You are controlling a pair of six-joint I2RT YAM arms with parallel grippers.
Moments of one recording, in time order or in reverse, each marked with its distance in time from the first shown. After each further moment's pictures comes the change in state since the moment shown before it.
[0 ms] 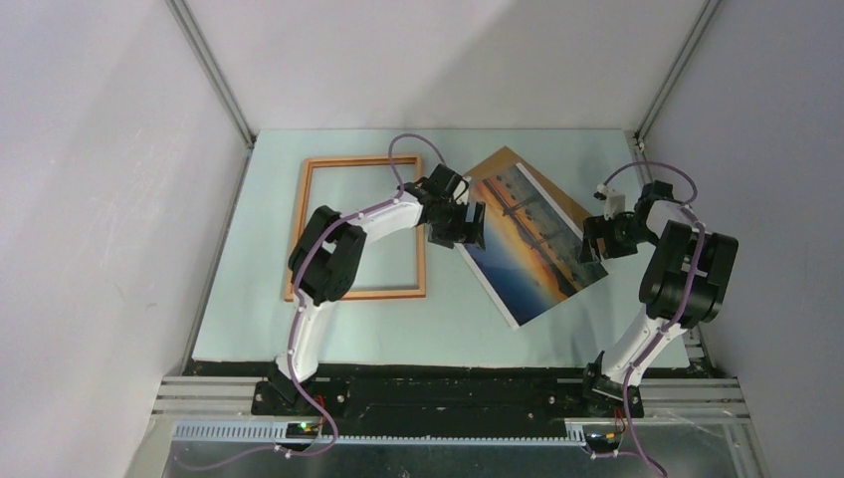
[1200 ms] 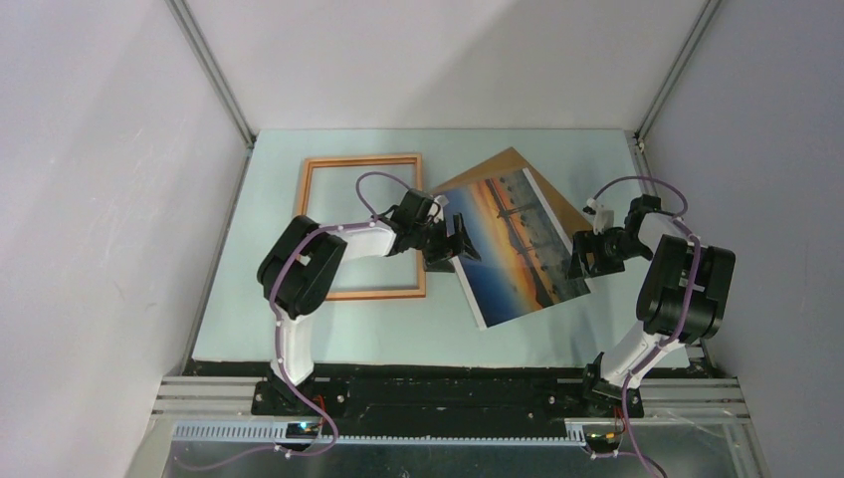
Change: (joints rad) left arm 0.045 -0.214 -0.496 0.459 0.207 -0.401; right arm 0.044 -0.124 -0.158 -0.058 -0.045 0.055
